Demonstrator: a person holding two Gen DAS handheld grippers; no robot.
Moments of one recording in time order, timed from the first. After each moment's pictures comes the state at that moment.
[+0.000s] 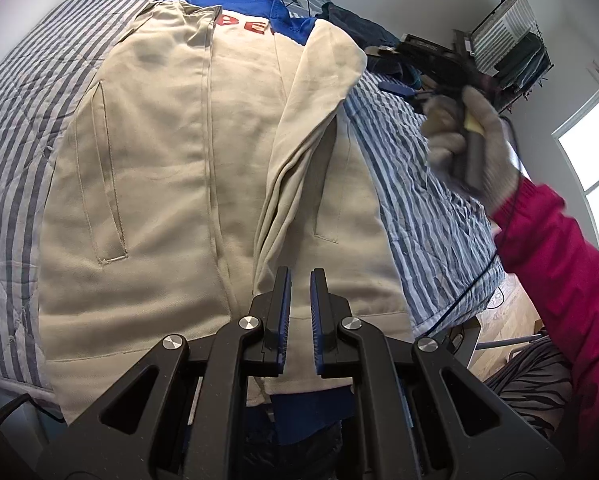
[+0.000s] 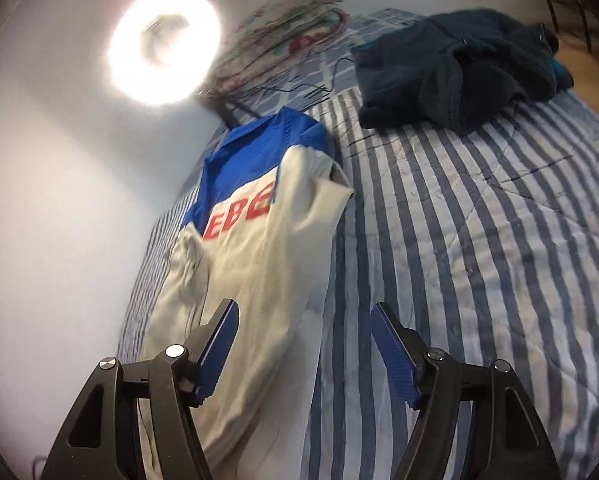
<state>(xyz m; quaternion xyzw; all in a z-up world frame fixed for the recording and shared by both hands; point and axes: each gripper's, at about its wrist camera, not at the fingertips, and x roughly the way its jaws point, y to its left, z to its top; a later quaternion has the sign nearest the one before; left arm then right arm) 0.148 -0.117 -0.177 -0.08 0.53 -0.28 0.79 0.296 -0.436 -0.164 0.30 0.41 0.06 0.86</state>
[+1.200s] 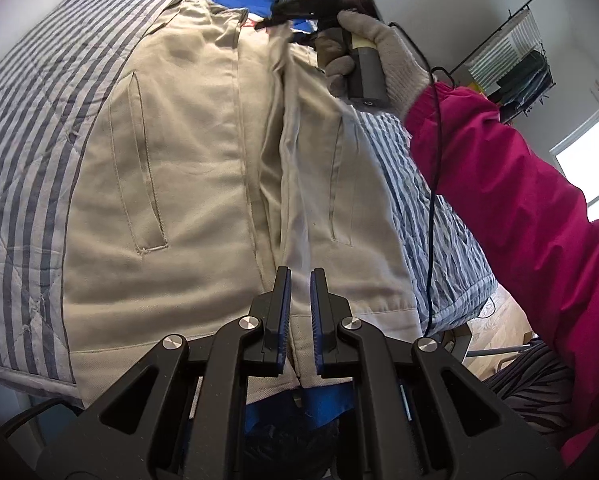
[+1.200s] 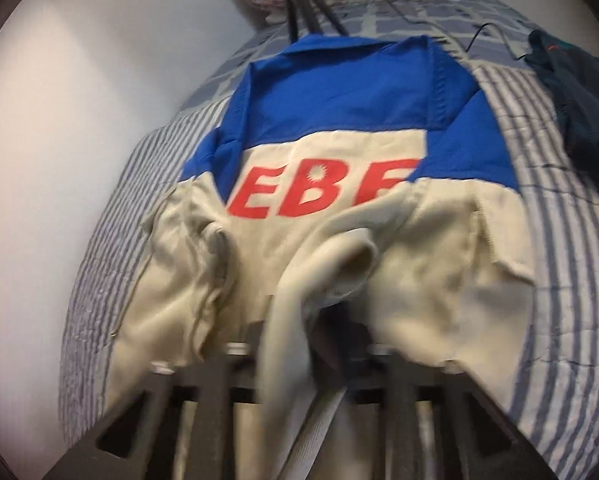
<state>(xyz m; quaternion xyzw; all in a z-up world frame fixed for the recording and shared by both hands) 0.146 -0.087 -0.173 -0.11 0.53 -0.27 0.80 0.439 -0.267 -0.177 0.16 0.51 0.15 0.83</state>
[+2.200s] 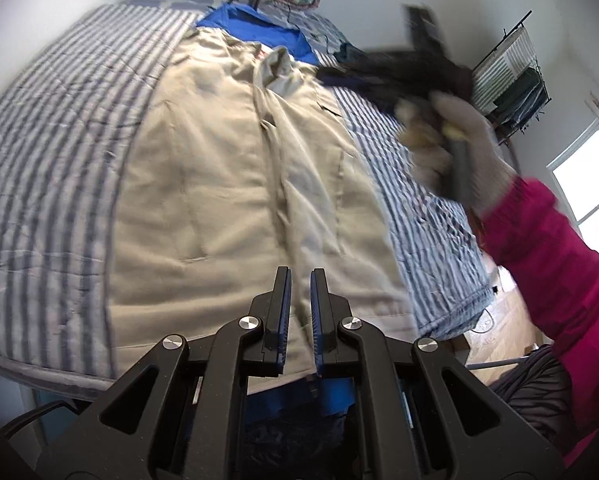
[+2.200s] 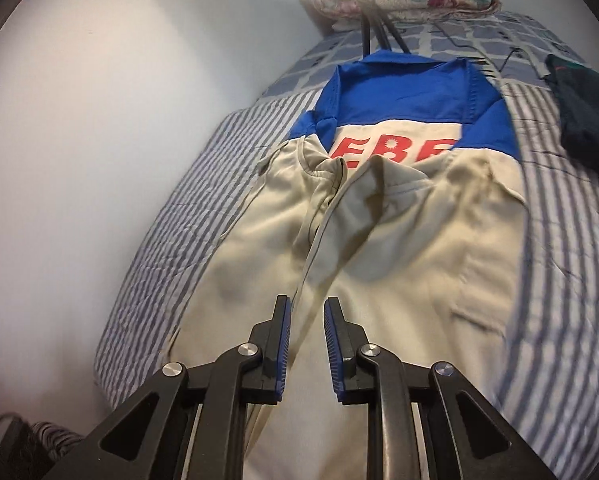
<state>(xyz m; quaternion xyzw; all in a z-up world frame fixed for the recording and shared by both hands) 0.133 -0.048 -0.147 -0.13 0.49 -0.26 0.82 0.311 -0.265 -0.125 0.12 0.49 0.20 0.84</state>
